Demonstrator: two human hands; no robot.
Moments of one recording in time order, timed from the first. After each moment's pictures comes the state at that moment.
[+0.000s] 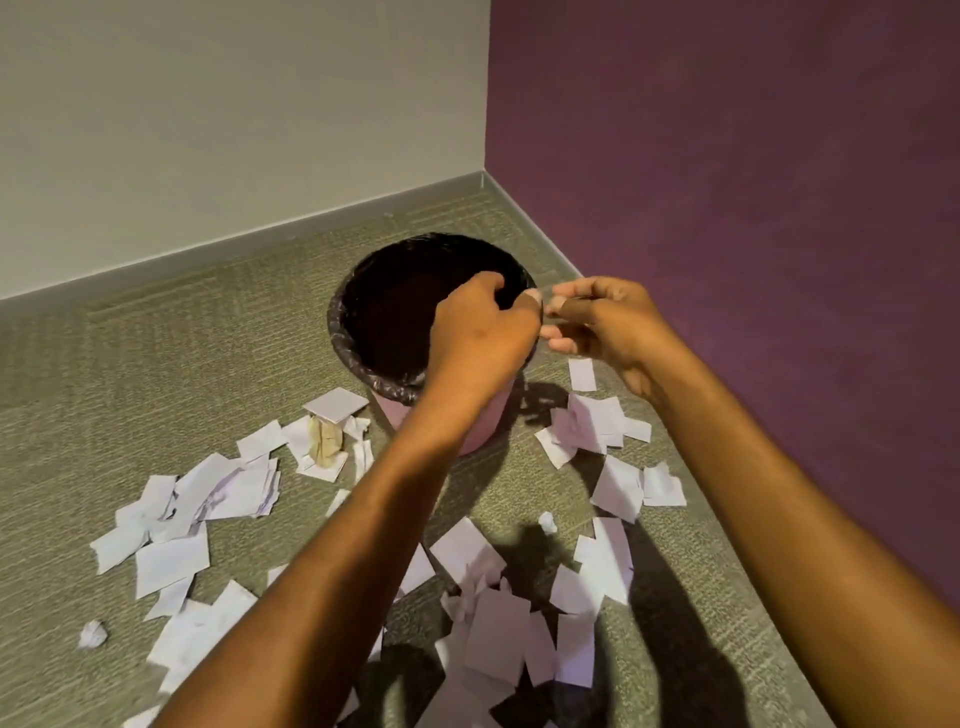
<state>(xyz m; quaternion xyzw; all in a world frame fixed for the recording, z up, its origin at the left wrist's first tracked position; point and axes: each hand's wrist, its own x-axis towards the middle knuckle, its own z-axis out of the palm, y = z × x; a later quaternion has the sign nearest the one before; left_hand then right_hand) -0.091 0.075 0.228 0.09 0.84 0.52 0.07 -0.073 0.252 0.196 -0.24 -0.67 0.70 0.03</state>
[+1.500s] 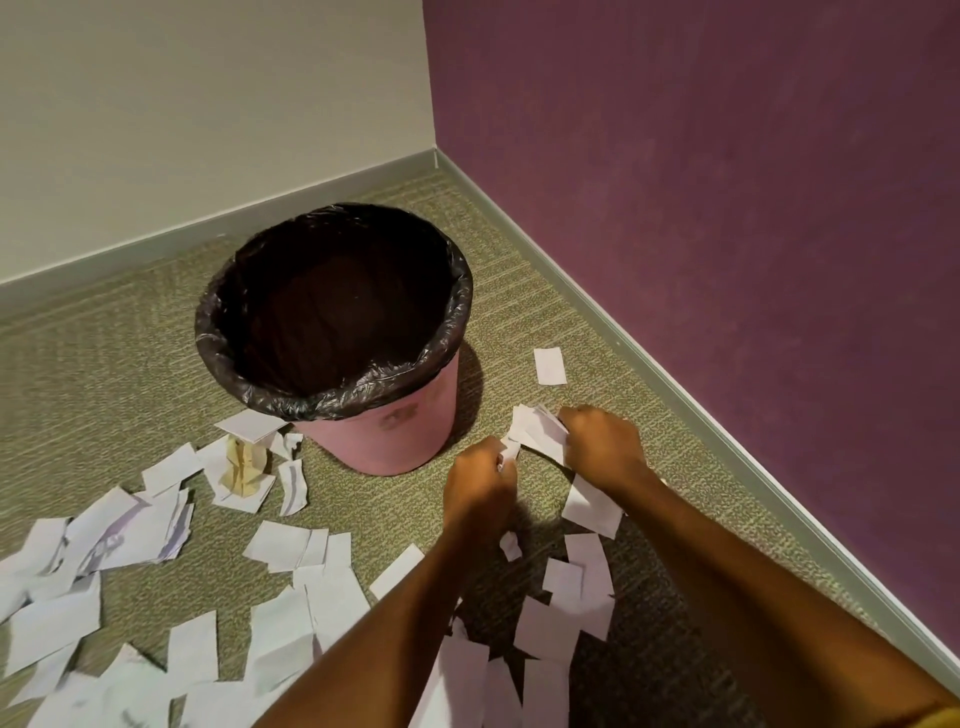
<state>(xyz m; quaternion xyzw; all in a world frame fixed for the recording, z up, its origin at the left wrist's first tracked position) -0.046 0.145 -0.058 0.12 0.91 0.38 0.14 -0.022 0.335 -0.041 -0.14 -0.98 0.05 -0.09</state>
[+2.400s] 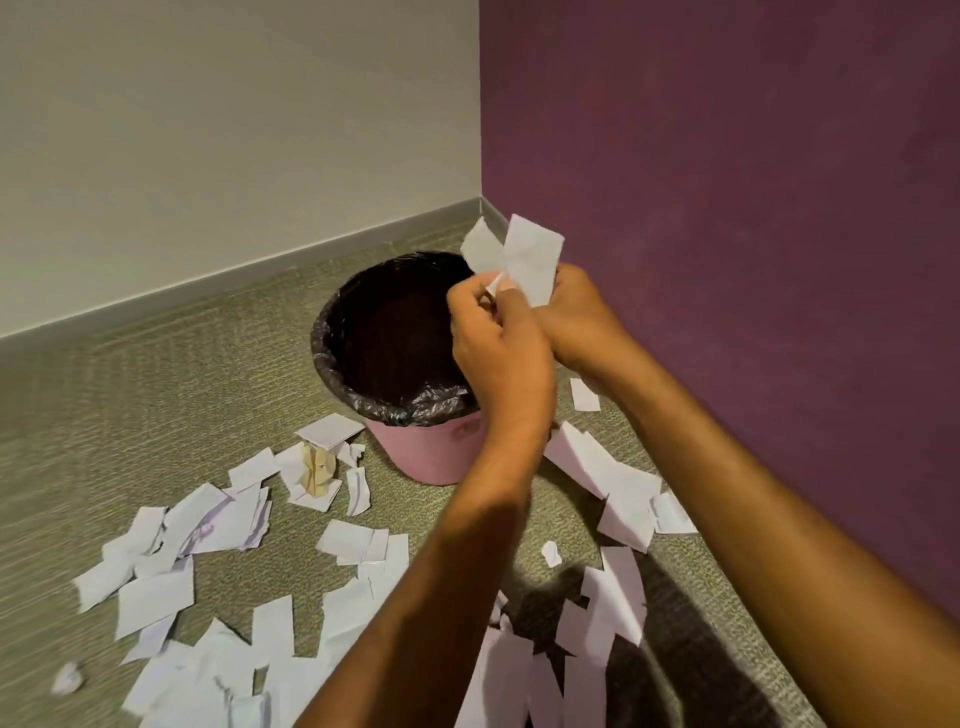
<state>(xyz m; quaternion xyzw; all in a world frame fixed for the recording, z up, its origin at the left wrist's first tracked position) -0.067 0.140 0.198 -0.06 0.65 0.75 -0.10 -0.079 0.224 0.208 -0.06 -0.79 0.60 0.09</state>
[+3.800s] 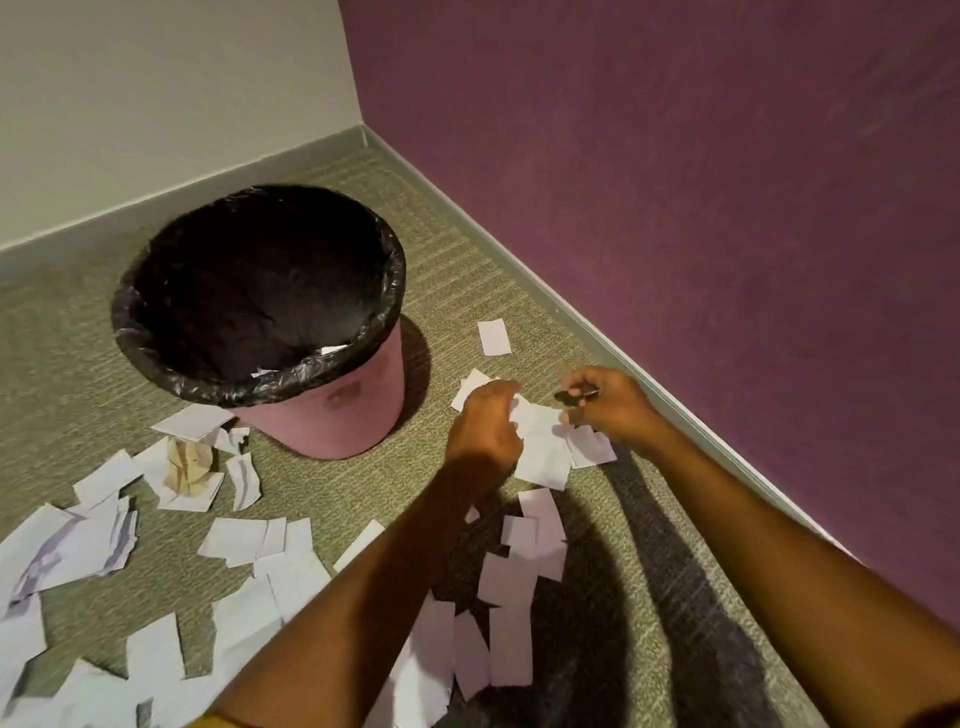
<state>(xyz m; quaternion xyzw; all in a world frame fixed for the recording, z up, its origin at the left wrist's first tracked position) -0.042 0.196 -0.023 0.29 0.87 0.34 0.19 0.042 0.394 -0.006 -0.32 -0.82 0.47 -0.04</state>
